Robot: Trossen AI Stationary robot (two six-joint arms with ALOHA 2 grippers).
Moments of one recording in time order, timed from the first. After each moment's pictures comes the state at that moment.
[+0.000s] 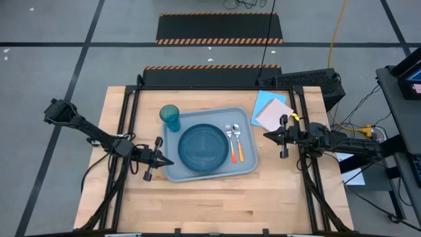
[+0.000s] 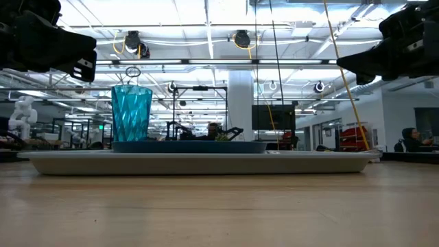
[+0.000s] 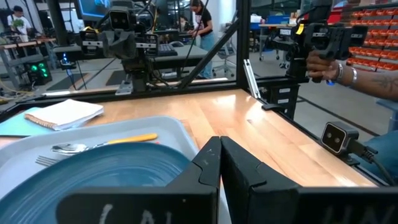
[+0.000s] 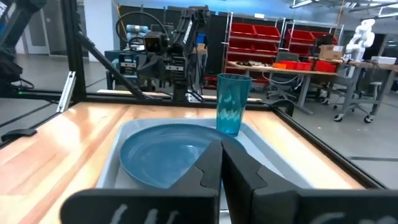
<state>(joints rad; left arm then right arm) -0.44 0.95 0.01 0.94 -0.19 0.02 -0.12 0.00 0.01 0.01 -0.06 -0.07</state>
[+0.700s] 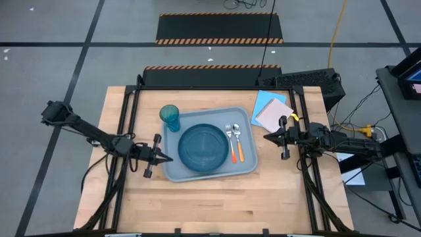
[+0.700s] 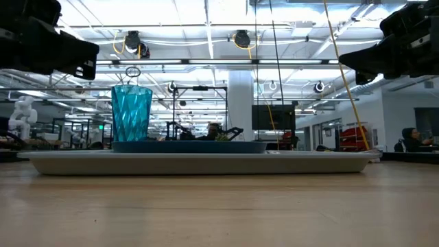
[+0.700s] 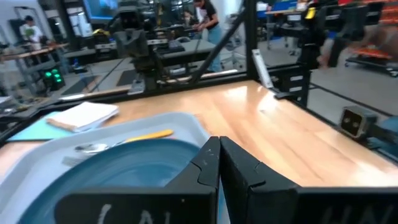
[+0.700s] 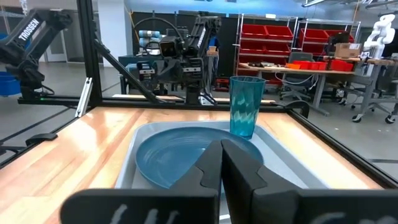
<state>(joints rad) -0.40 0.81 0.01 0.77 -0.17 0.11 -0.12 0.00 0.02 0.01 -0.10 -0.04</state>
